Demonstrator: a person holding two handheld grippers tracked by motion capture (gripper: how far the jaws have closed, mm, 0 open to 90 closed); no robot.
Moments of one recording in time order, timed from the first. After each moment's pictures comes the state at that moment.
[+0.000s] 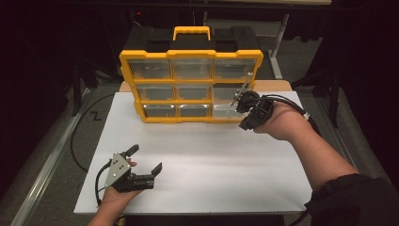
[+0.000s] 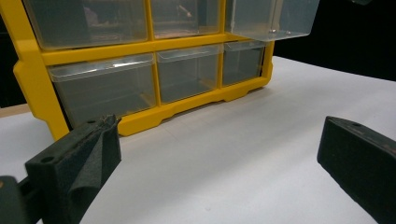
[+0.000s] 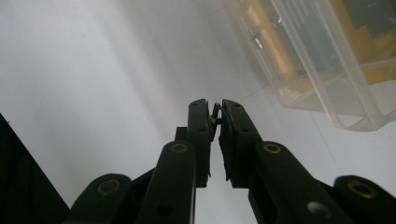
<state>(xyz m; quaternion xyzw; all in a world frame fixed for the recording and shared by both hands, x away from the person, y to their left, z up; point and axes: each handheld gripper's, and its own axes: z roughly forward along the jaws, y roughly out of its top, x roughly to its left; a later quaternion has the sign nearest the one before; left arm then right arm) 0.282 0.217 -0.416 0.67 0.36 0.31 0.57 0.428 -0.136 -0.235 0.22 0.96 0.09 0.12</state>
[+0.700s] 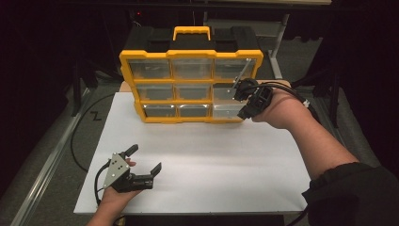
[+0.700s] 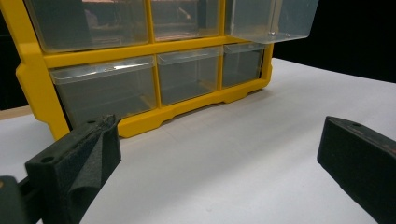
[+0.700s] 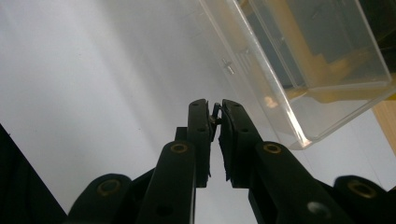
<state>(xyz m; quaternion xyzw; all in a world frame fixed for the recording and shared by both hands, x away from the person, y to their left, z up) 0.282 0.219 -0.416 0.67 0.36 0.31 0.57 0.439 -0.128 -0.208 0.22 0.96 0.10 0.13</state>
